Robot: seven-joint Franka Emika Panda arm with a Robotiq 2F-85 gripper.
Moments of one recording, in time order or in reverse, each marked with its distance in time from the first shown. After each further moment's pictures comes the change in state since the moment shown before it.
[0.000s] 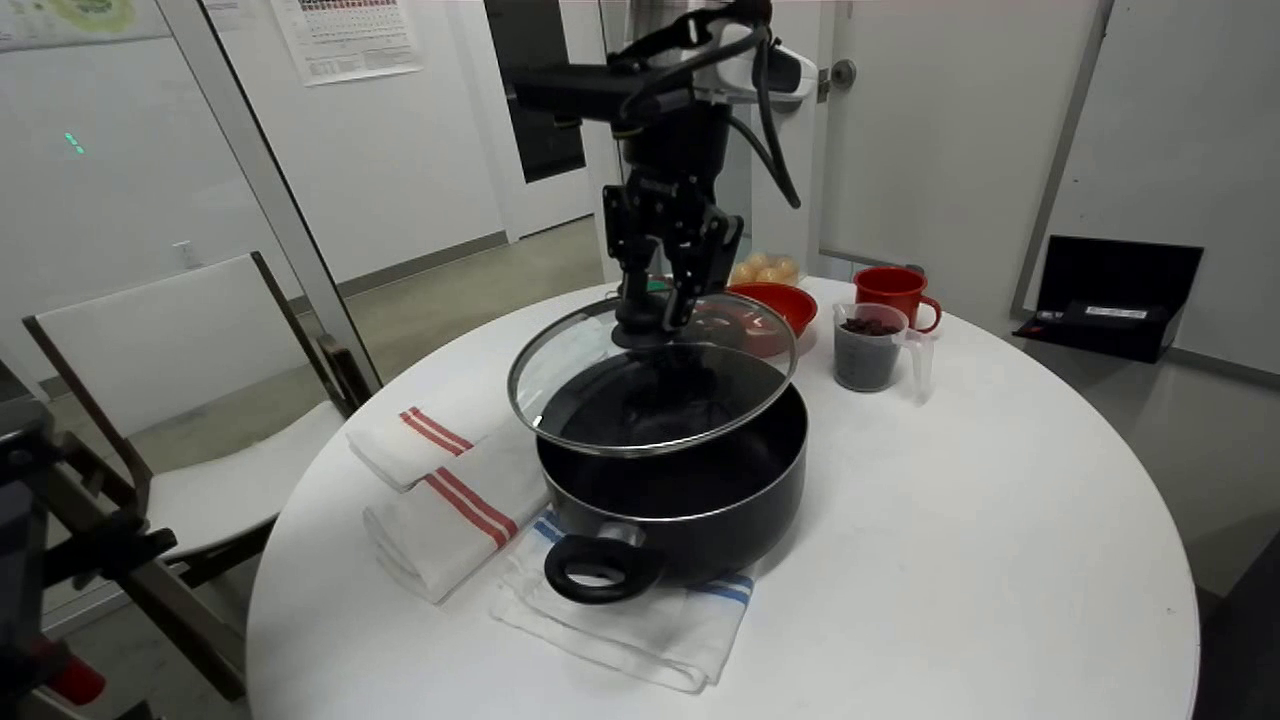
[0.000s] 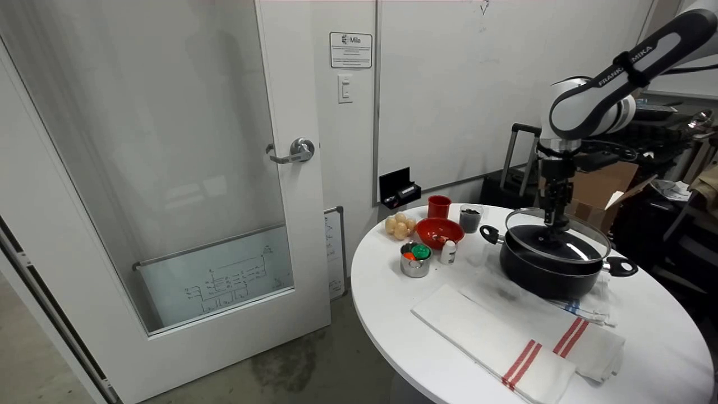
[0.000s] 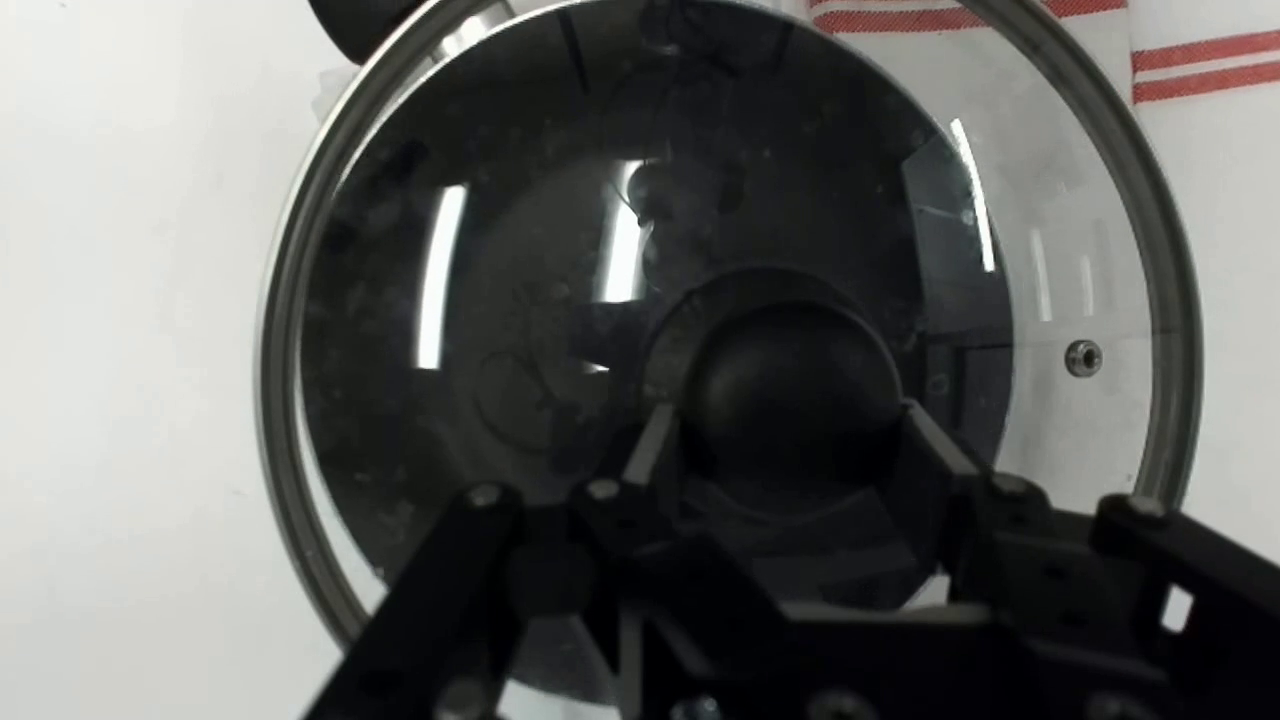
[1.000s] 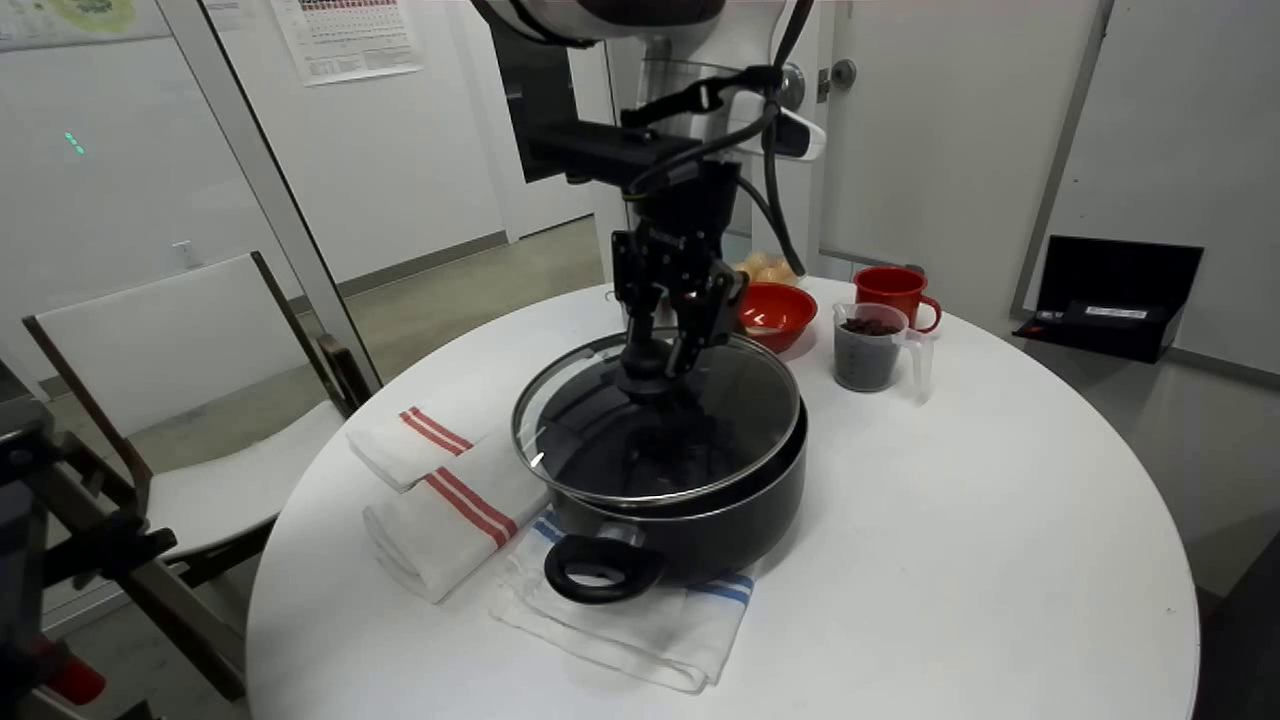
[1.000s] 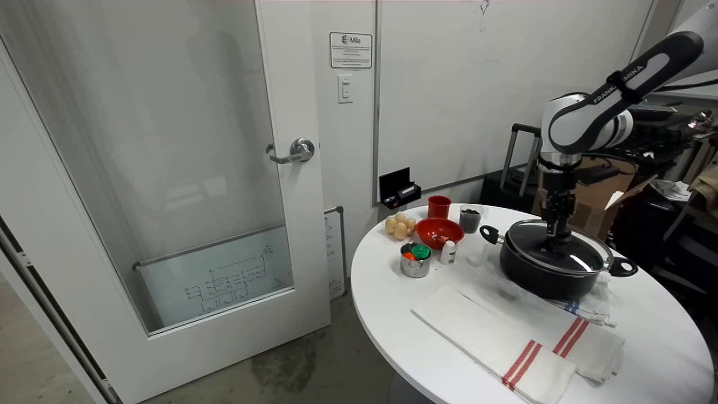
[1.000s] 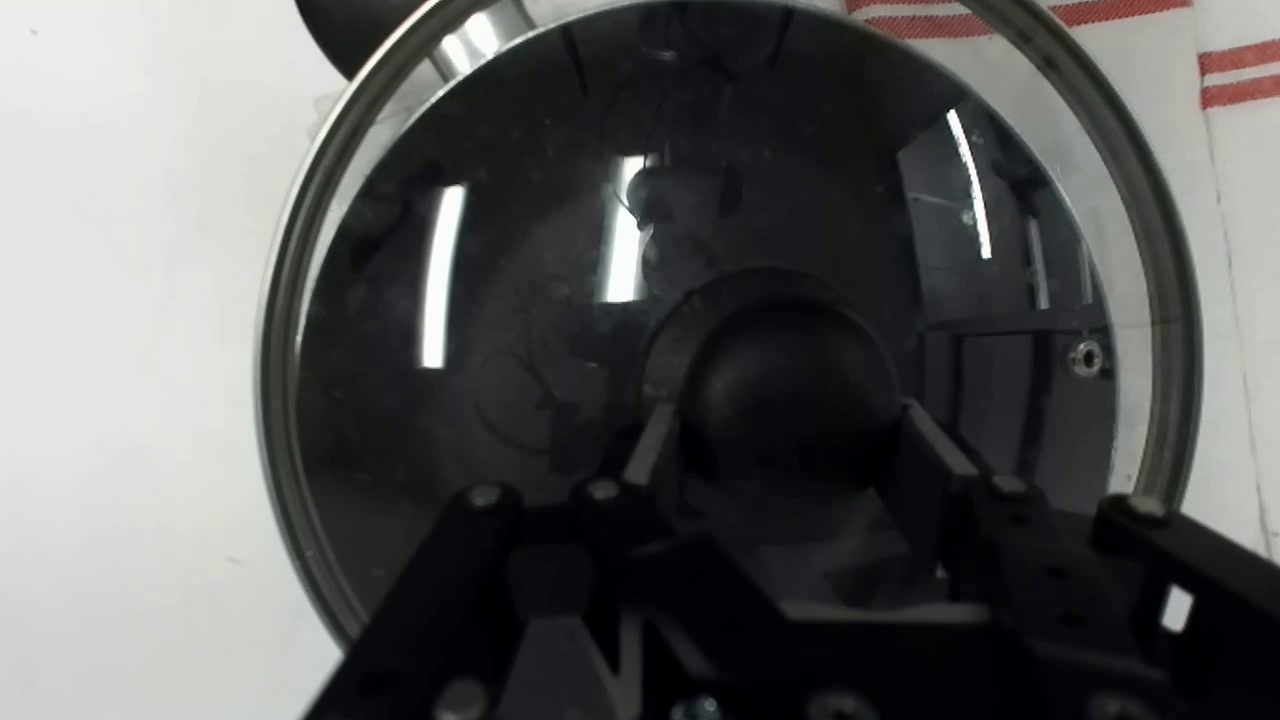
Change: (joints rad) arm -0.017 0.067 -0.004 0.021 0.003 0.019 0.000
